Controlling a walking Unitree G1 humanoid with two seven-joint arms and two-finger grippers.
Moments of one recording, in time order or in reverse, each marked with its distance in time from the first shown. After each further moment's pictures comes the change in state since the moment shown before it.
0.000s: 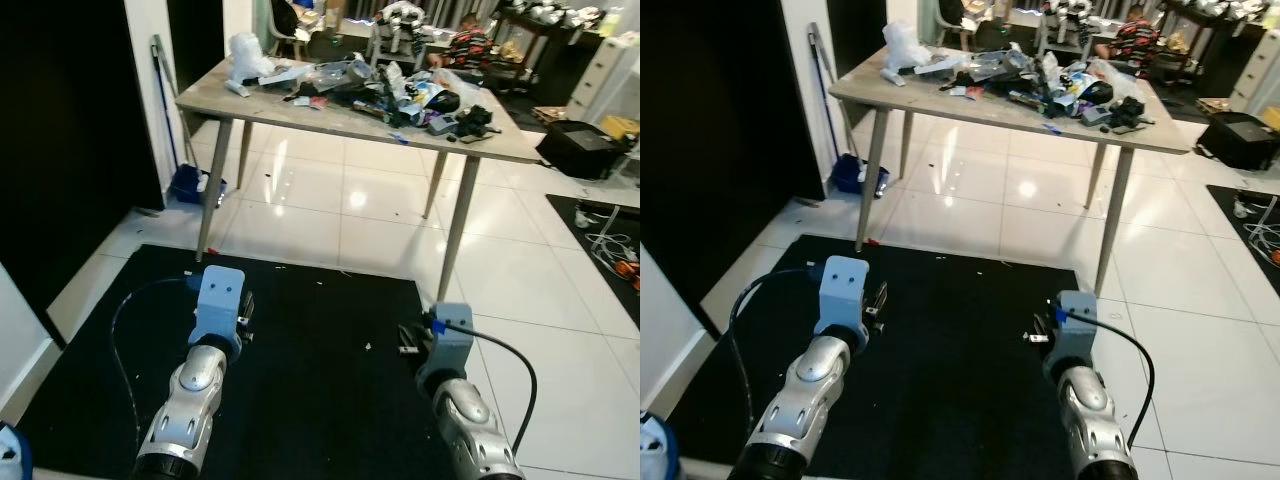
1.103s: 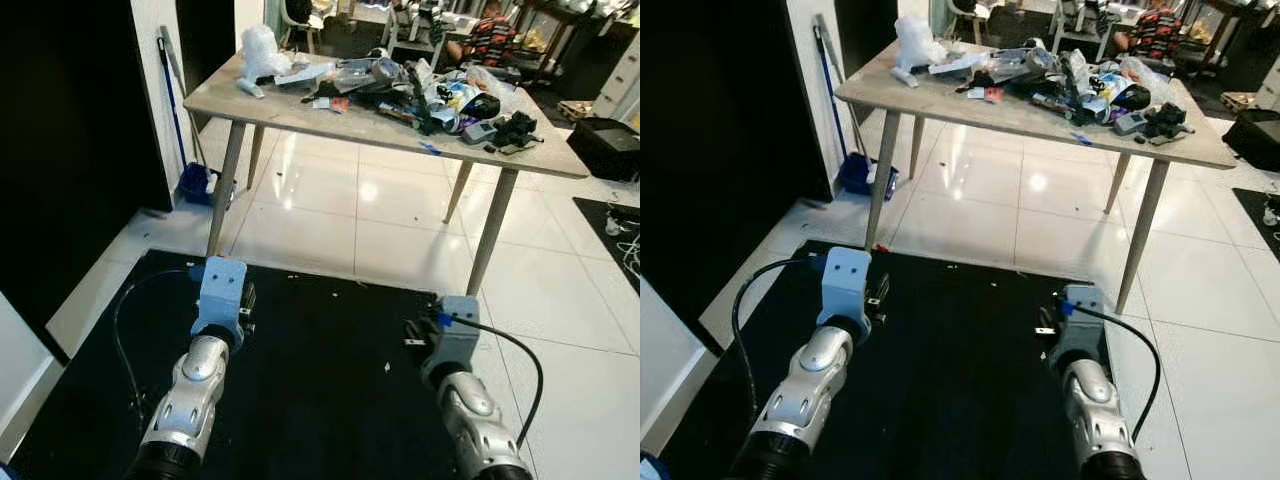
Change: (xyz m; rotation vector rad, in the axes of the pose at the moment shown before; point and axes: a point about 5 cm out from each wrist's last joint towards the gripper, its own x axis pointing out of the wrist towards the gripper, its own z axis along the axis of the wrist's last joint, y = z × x) left arm 0.007 0.000 0.005 0.002 -0.008 0.003; right arm 0.003 -0.007 0.006 0.008 -0.013 -0.034
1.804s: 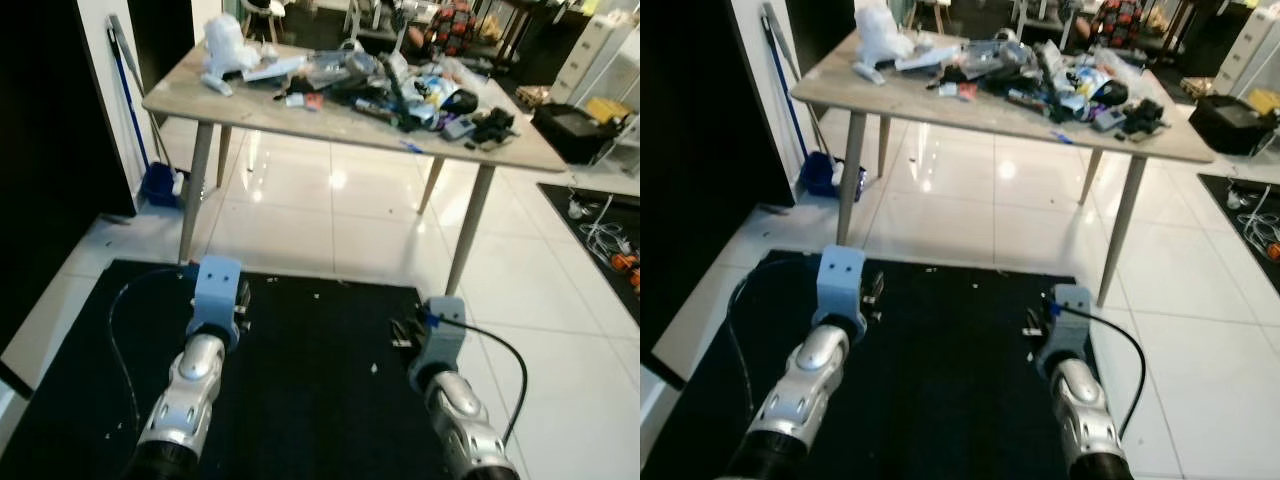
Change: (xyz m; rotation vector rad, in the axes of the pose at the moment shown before) left arm 0.001 0.001 0.002 -0.004 -0.009 0.004; right arm 0.002 0.002 0.001 -0.001 -0.002 0.005
